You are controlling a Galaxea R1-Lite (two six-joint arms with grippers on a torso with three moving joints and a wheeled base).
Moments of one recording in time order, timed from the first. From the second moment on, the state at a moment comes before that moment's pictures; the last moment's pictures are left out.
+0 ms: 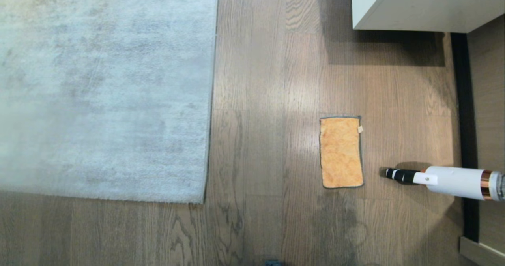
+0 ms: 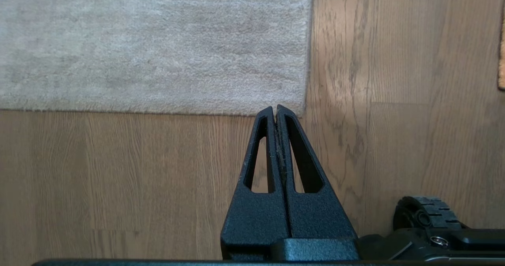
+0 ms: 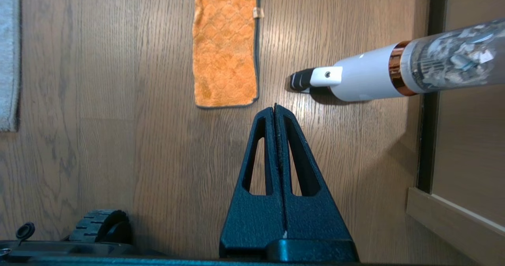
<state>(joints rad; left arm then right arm) -0.01 0.00 0.00 0.00 0.00 -0.01 0.00 0.00 0.00 -0.05 0.00 0.01</state>
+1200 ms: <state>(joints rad) -0.01 0.00 0.00 0.00 0.00 -0.01 0.00 0.00 0.00 -0.05 0.00 0.01</state>
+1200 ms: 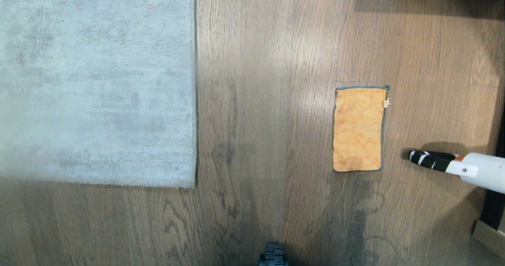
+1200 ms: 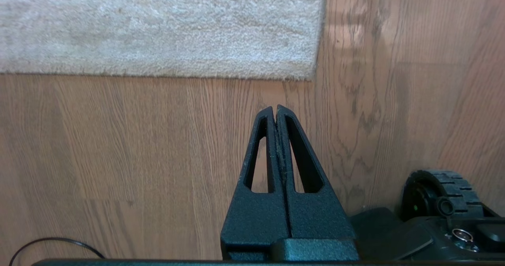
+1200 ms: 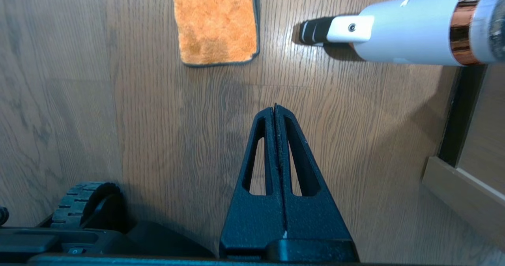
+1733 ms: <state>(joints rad) -0.01 0.00 0.00 0.00 0.00 -0.01 0.00 0.00 0.00 -0.05 0.00 0.01</state>
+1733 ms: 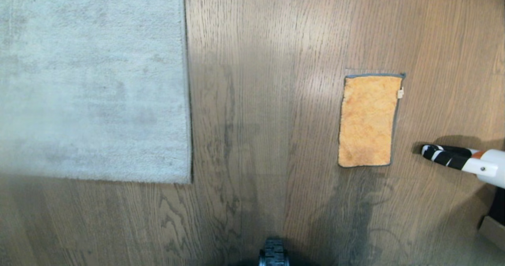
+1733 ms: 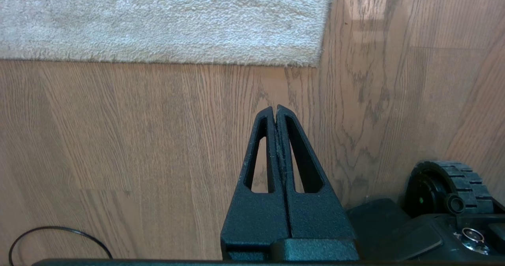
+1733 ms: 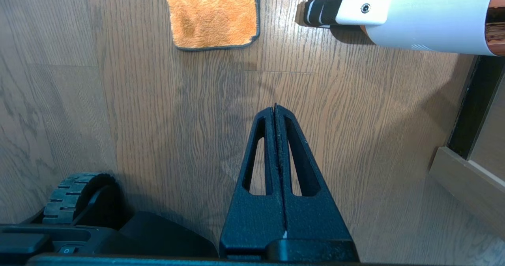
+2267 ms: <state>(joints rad) -0.01 0.00 0.00 0.00 0.00 -0.01 0.00 0.00 0.00 -0.05 0.00 0.01</state>
